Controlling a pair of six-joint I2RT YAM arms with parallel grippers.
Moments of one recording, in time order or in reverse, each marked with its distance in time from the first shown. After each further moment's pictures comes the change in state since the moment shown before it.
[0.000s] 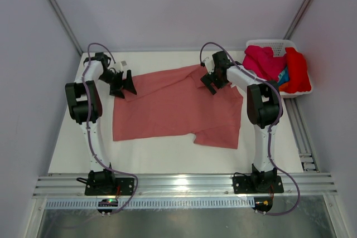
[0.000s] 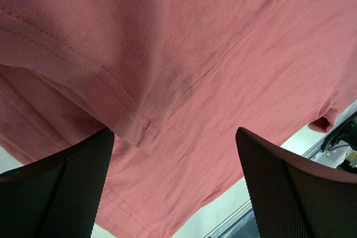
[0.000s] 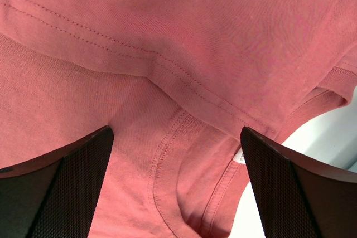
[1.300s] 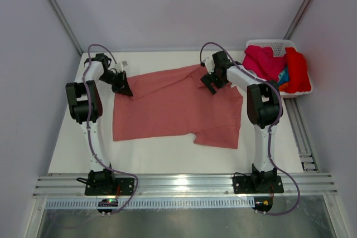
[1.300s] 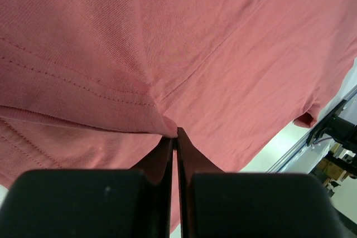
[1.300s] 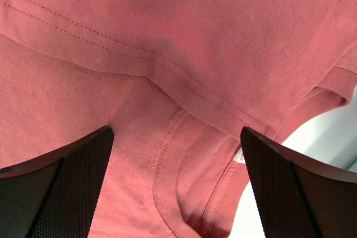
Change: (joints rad) left arm 0.000 0.012 -0.005 0.003 0.077 -0.008; right arm 0.000 0.000 0.000 0.000 0.001 0.000
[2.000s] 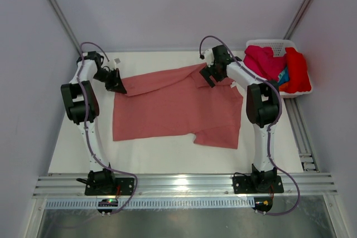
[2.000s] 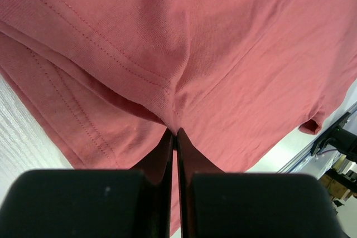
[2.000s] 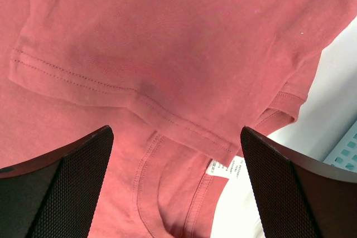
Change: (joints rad) left arm 0.056 0.001 0.053 -0.027 -0.028 0.013; right arm 0.000 0.016 0.103 0.007 0.011 -0.001
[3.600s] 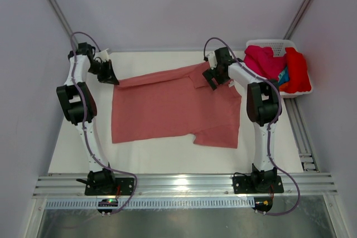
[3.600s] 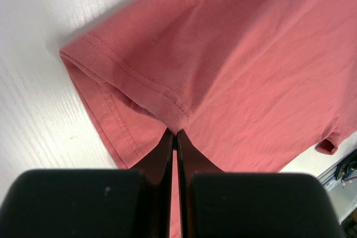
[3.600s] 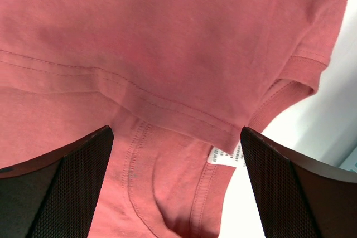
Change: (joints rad) left arm 0.043 0.000 0.153 -0.014 -0.054 0.021; right arm -0.032 0.031 -0.014 -0.020 0.003 0.071
